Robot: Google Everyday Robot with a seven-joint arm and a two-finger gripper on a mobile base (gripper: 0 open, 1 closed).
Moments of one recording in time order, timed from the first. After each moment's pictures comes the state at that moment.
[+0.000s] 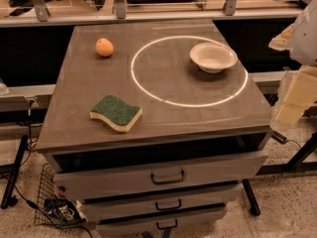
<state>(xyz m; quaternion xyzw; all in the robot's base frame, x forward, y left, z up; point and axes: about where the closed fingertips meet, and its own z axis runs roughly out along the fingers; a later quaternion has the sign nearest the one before) 0.438 -0.217 0.977 -0.60 0.78 -0.03 0.16</state>
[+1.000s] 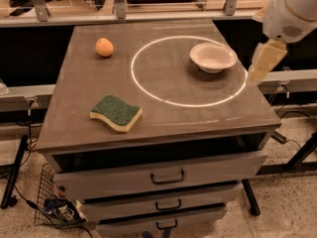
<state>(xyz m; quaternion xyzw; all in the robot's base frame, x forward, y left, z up) 0.586 -0.234 0.957 -0.61 0.75 -0.09 0.24</state>
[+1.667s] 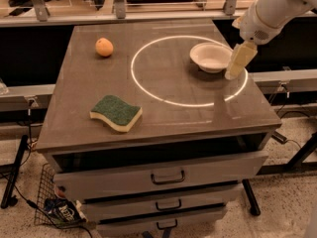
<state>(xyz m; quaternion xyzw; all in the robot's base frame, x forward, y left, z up) 0.678 -0.224 0.904 -0.61 0.75 -0.04 0.26</state>
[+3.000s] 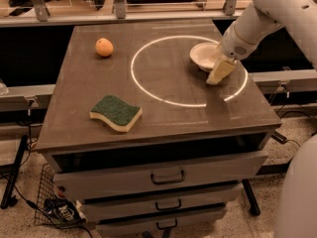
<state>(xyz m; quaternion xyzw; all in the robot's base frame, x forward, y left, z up) 0.686 -0.189 0.839 -0.62 0.75 0.03 0.22</state>
